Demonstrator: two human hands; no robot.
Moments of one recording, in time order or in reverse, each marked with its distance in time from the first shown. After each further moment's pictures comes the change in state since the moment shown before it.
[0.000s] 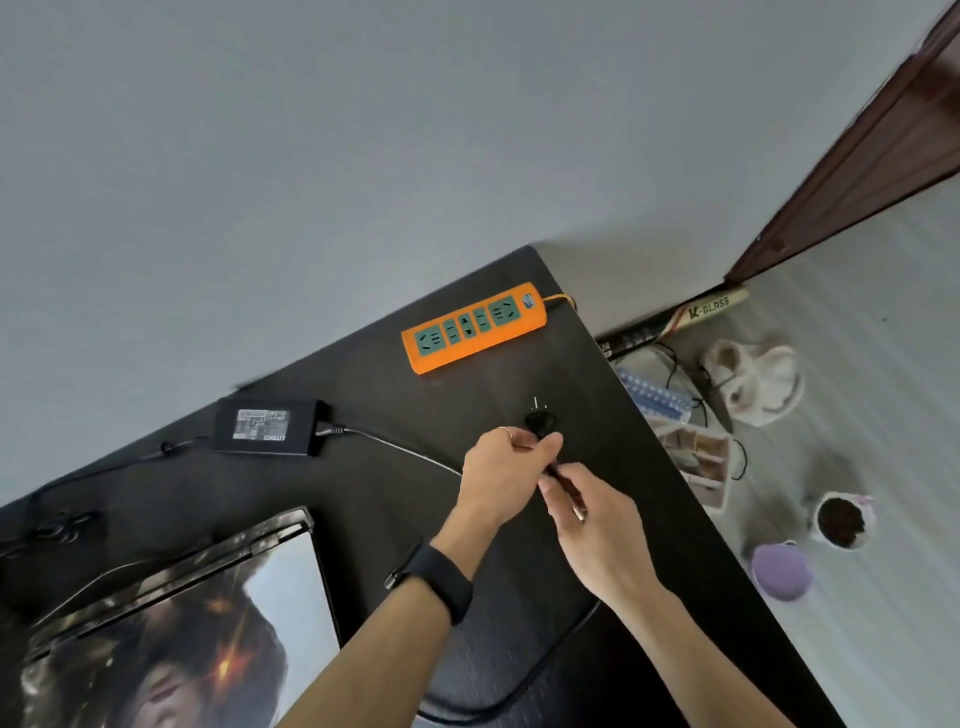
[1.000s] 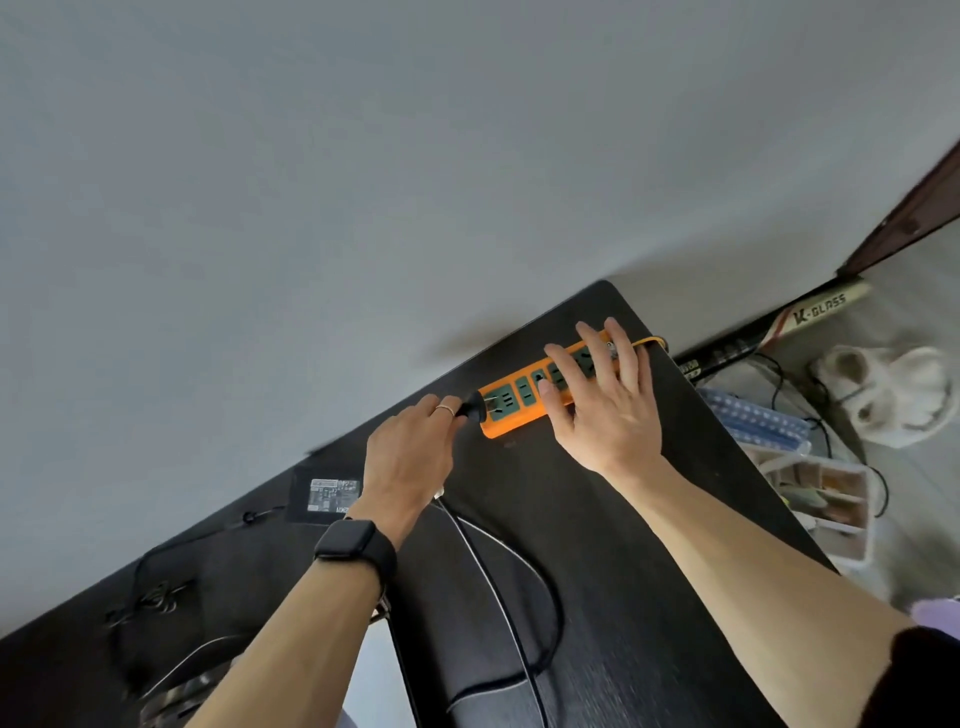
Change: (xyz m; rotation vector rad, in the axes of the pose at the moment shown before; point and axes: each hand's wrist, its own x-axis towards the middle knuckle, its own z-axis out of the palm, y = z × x) left_hand 0.078 -0.017 -0.164 1.009 0.404 0.384; right_hand 0.199 -0.043 0.050 -0.460 0.324 -0.354
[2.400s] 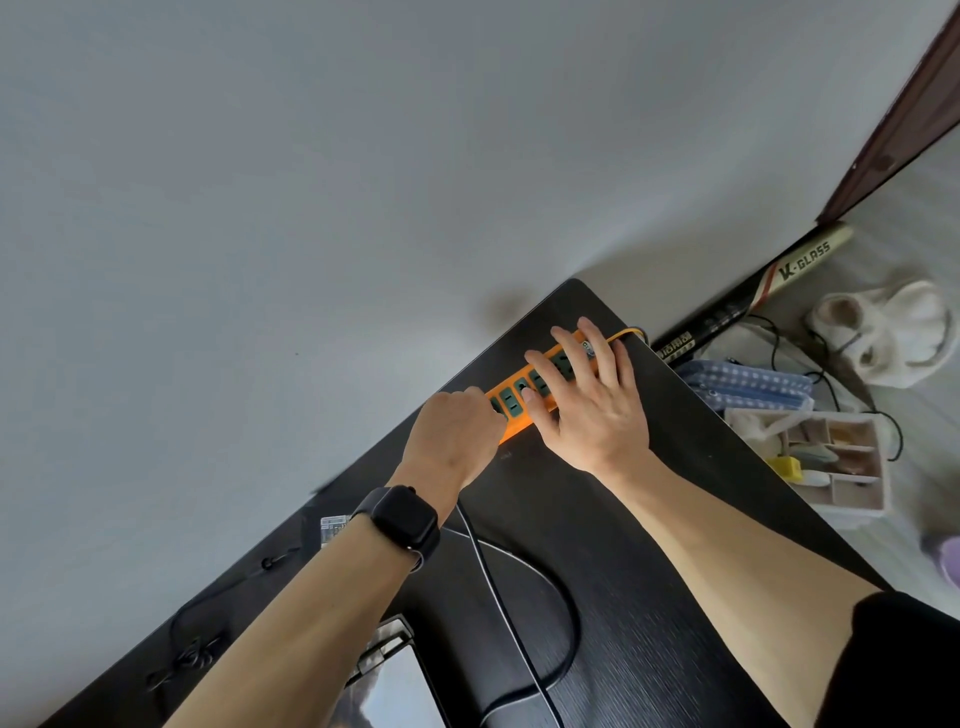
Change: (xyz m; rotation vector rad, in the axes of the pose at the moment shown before) left_hand 0.043 0.069 -0.056 0.702 -0.295 0.512; right_hand 0.001 0.001 0.003 -0.017 0.047 0.031
